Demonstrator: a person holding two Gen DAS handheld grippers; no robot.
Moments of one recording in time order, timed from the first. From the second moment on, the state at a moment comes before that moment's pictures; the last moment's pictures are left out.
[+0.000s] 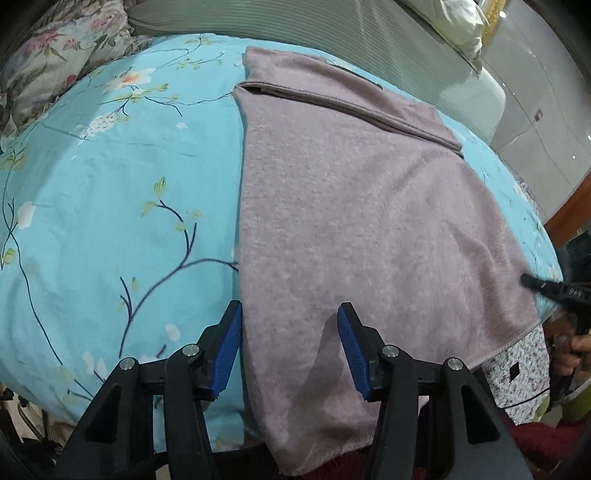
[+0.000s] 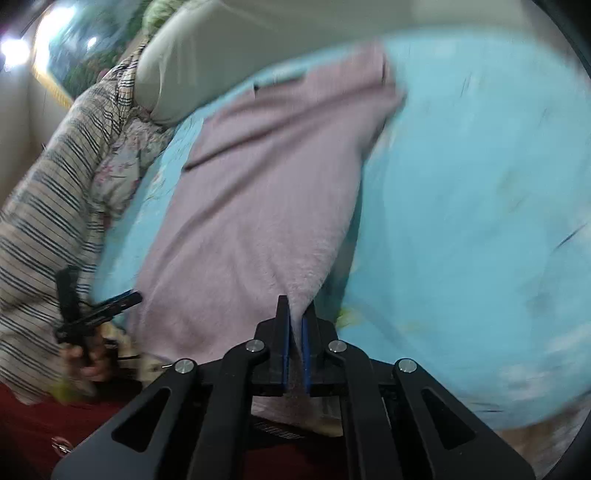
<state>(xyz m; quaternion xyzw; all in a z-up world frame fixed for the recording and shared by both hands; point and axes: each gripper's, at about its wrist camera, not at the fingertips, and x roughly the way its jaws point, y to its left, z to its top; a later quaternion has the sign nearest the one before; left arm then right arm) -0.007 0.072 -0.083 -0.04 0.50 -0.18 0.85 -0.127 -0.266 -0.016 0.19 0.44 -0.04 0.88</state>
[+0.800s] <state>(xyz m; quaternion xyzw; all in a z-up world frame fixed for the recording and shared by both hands) -0.025 0.086 -0.091 -0.07 0.51 -0.23 0.83 -0.045 -0.390 -0.047 0.40 0.37 0.00 0.84</state>
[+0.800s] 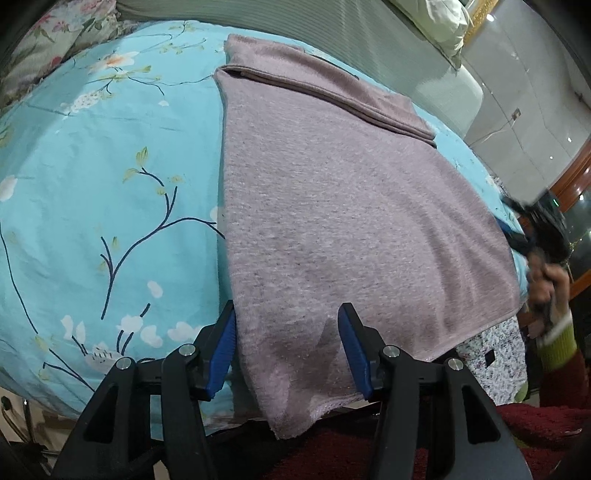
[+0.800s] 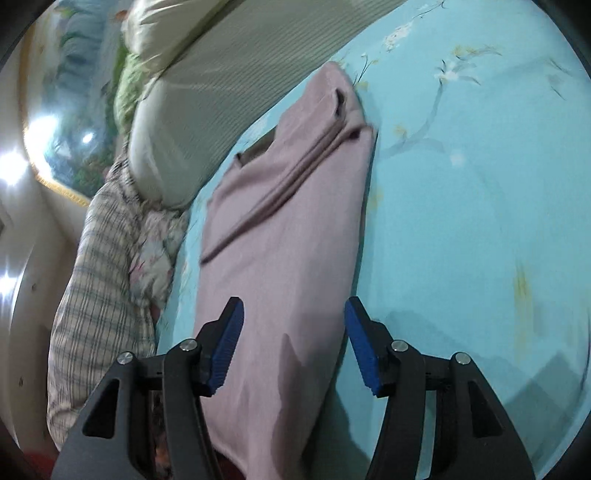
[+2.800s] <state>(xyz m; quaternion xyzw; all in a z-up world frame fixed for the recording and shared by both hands) -0.011 0.105 -0.006 -0.19 0.38 -0.31 0.85 -0.115 -0.318 0.001 0.28 0.35 0.08 0.89</state>
